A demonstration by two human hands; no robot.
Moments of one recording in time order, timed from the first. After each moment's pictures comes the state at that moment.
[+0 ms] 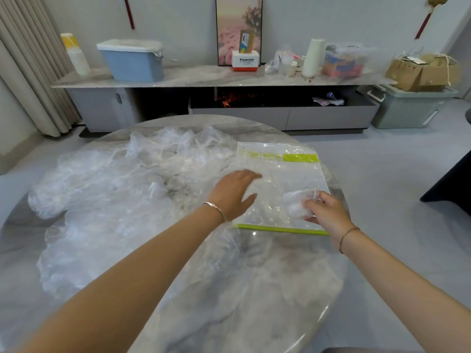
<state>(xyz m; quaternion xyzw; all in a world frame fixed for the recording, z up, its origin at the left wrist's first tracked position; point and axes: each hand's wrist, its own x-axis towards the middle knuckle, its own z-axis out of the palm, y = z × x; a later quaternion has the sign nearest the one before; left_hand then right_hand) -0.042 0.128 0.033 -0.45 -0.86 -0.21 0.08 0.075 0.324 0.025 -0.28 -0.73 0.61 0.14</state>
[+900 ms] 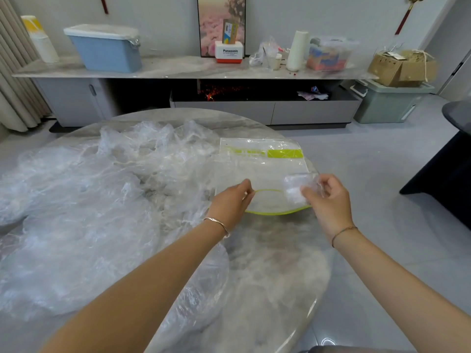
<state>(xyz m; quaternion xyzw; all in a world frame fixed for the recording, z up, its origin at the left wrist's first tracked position) -0.026 0.169 -0.003 -0.35 -0.88 -0.31 0.04 0.081 0.335 0.041 -0.26 -0.72 0.57 0.31</state>
